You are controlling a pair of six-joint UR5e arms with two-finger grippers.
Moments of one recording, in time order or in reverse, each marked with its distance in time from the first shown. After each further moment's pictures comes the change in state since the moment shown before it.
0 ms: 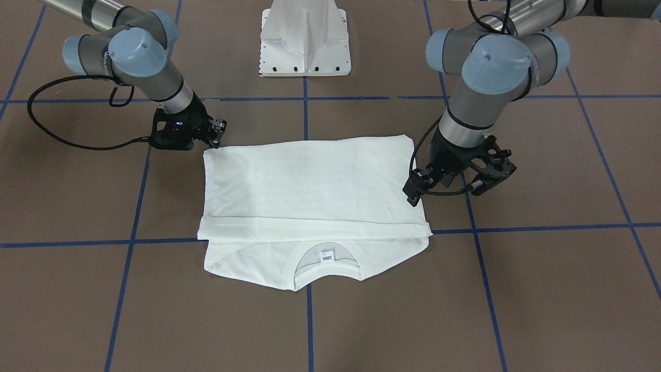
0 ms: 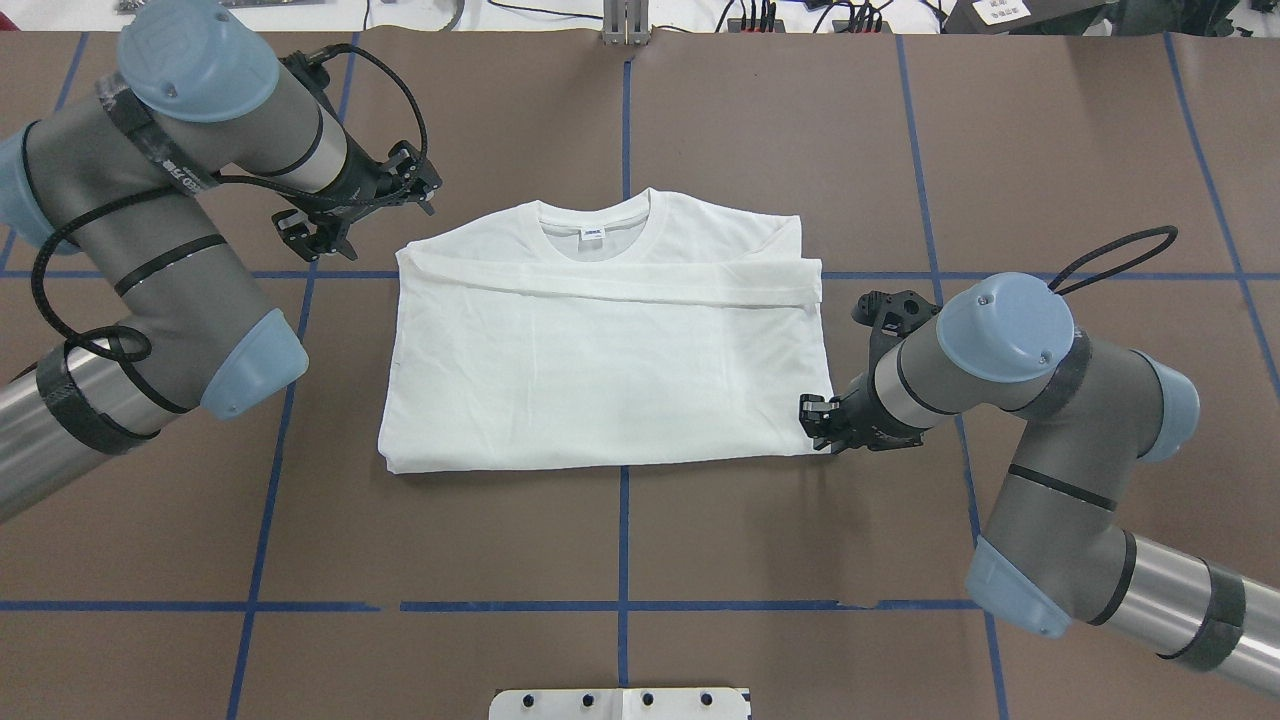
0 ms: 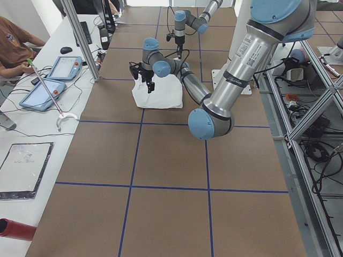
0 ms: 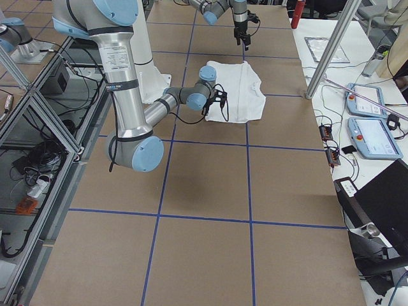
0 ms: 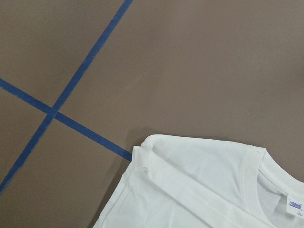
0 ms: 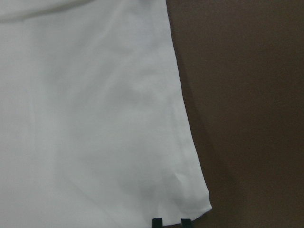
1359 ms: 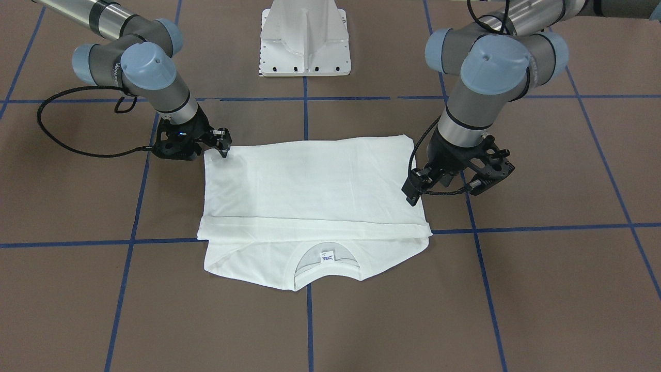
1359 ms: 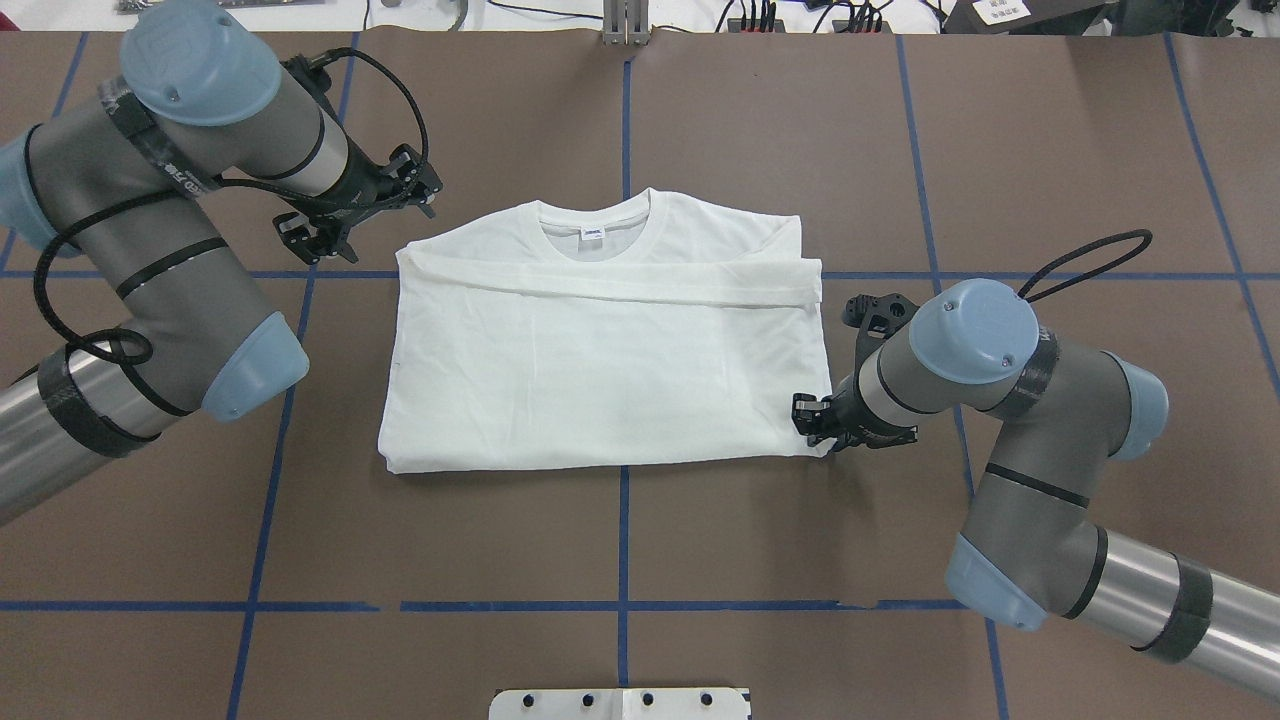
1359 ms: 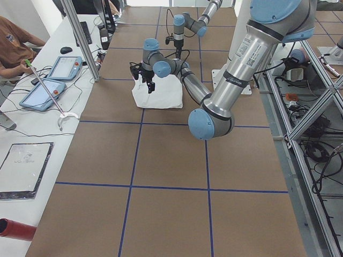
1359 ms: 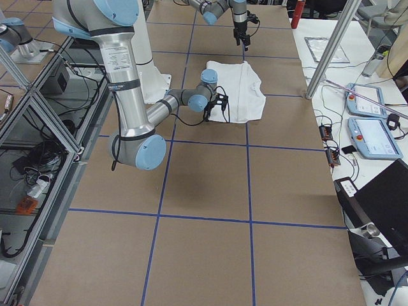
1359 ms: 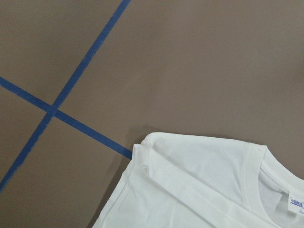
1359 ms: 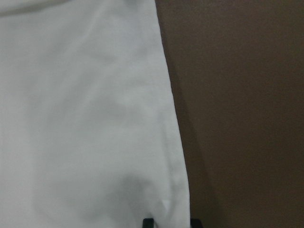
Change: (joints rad) left arm 0.003 0.002 0.000 0.000 0.001 0.001; right arm -0.010 0.032 -0.054 -0.021 -0.028 -0.012
